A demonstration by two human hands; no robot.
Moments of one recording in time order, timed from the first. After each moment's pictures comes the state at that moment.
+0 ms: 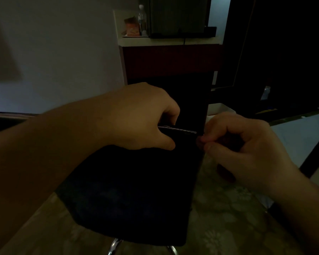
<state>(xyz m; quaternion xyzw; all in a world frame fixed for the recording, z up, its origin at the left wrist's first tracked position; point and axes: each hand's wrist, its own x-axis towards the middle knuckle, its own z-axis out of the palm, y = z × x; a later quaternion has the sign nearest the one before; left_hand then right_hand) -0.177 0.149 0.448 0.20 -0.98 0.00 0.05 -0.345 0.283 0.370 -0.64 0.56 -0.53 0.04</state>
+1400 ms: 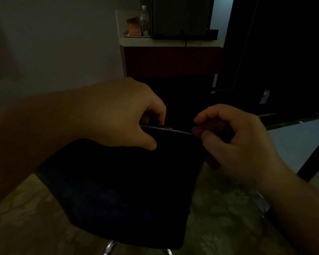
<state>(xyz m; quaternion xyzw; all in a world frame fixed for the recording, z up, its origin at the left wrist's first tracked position) -0.157 0.136 0.457 0.19 -0.98 -0.01 0.04 -0.342 0.269 0.380 -0.63 0.58 -0.52 0.04</state>
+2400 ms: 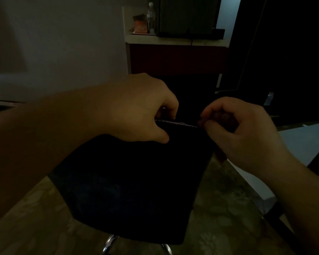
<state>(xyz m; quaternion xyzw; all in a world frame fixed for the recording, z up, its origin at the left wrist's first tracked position) -0.162 0.139 0.453 0.20 -0.98 0.00 0.07 -0.346 0.263 0.390 -0.67 0.58 -0.47 -0.01</state>
